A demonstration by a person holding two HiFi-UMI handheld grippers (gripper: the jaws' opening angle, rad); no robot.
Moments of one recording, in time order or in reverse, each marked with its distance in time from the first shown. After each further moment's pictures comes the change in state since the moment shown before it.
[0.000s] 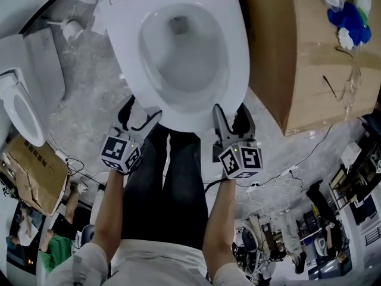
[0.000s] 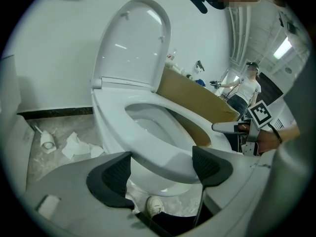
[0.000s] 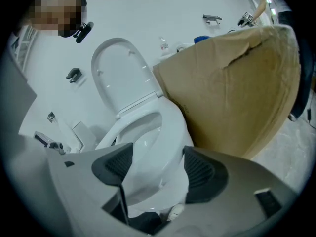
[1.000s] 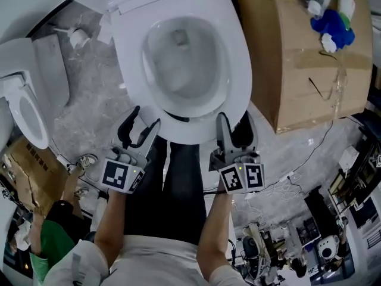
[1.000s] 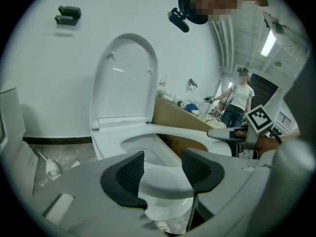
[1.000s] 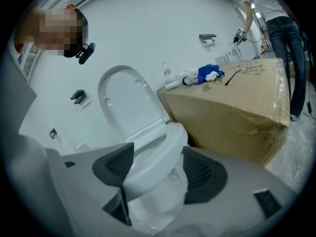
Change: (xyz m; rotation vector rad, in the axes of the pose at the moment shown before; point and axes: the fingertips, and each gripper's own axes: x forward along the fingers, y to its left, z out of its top) left arm -0.060 -0.043 0.104 0.102 -0.208 0.039; right arm -0.044 0.046 0.090 0.052 -0.201 0.010
